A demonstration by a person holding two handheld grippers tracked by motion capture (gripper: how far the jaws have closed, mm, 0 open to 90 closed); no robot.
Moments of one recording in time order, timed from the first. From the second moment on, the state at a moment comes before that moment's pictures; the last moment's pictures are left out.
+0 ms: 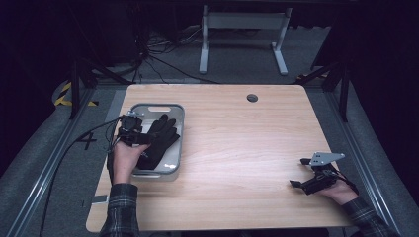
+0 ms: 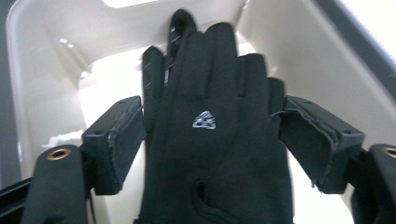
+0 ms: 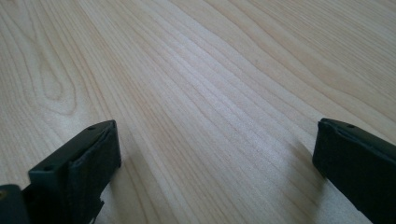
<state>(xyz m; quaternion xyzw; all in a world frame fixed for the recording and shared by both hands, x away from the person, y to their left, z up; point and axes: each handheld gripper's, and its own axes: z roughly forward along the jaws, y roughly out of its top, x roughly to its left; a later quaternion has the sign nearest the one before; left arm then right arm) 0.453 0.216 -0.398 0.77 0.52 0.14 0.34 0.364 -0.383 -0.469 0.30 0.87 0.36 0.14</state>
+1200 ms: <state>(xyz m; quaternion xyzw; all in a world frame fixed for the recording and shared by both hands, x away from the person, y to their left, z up) 0.416 0.081 -0.367 0.83 0.37 0.10 0.41 0.364 -0.383 -0.469 0.30 0.87 0.36 0.14</state>
